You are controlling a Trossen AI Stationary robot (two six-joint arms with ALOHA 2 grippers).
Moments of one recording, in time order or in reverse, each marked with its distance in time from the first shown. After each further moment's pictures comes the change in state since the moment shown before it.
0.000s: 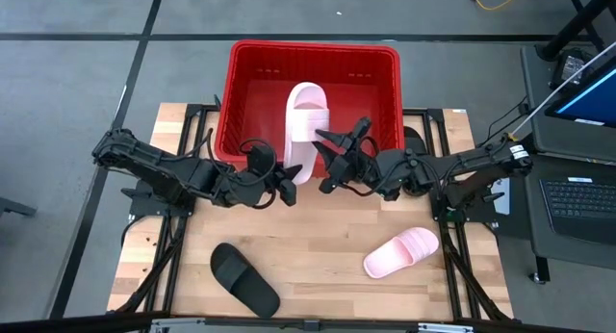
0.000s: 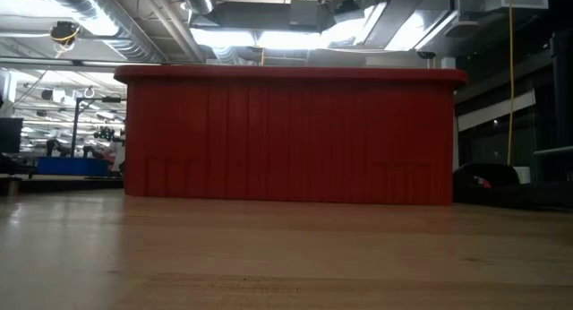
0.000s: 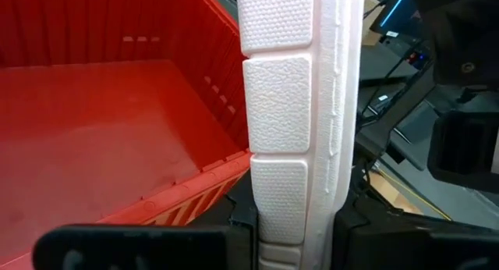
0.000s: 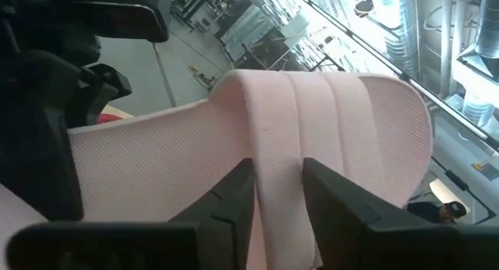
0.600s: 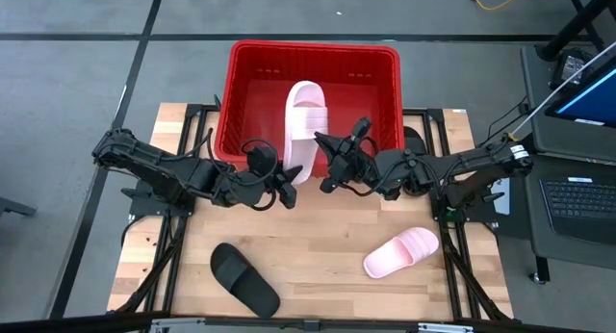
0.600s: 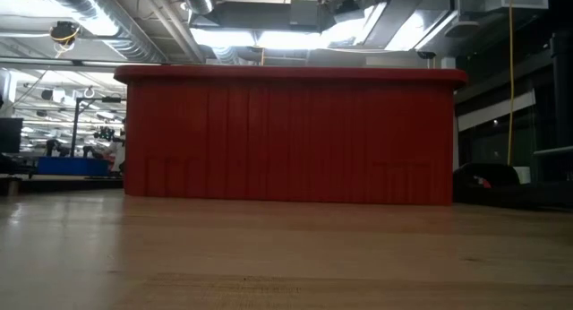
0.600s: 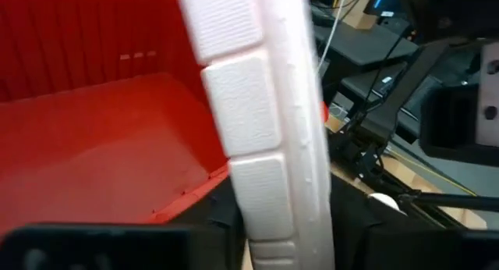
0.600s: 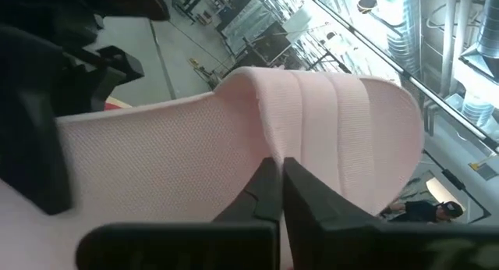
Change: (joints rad) left arm 0.000 0.000 0.000 -0.001 0.003 0.138; right arm -0.001 -0.001 0.000 -0.034 0.006 0.000
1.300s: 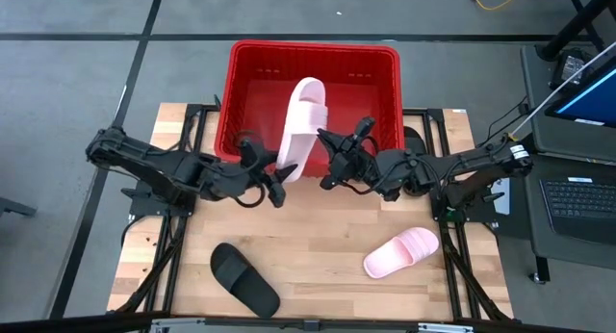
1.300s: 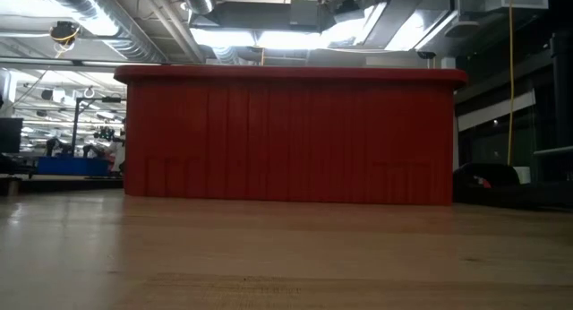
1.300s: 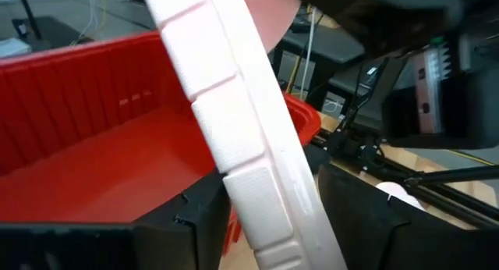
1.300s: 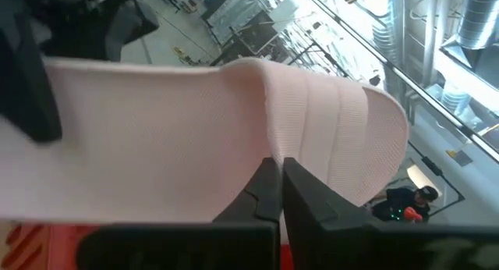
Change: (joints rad) left arm -0.009 -0.090 0.001 -0.007 0.023 0.254; right arm 0.001 -0.002 -0.002 0.025 0.069 -0.032
